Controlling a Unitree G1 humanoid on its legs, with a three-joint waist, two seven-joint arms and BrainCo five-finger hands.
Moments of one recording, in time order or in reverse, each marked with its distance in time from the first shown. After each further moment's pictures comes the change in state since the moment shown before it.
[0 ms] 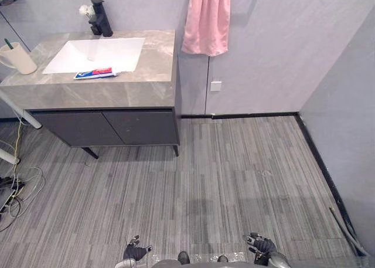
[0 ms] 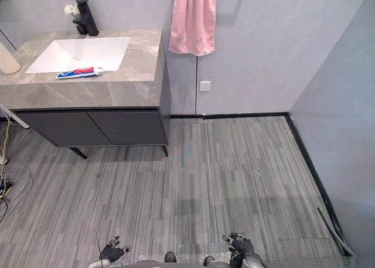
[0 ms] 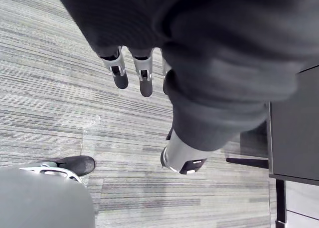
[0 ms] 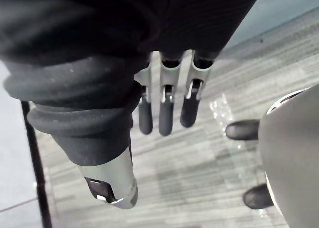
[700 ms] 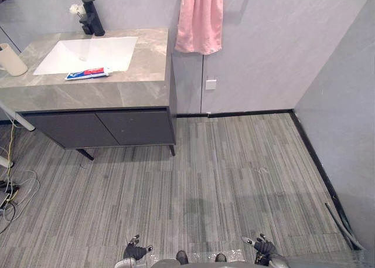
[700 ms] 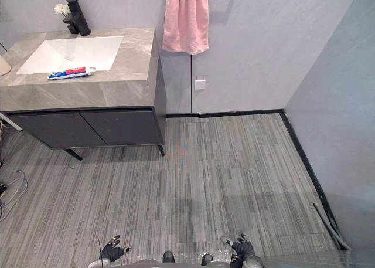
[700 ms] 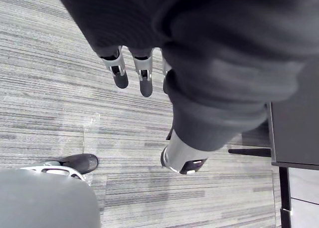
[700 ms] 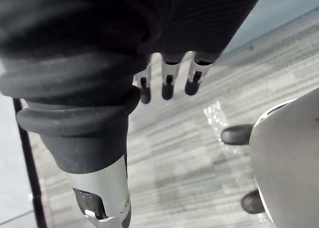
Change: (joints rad) left arm -0.009 0.015 -0.036 0.008 -0.001 0.000 -0.002; right arm 0.013 0.000 0.000 0.001 0.019 0.000 0.000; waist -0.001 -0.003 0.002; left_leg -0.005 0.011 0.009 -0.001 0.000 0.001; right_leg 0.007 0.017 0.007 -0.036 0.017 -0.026
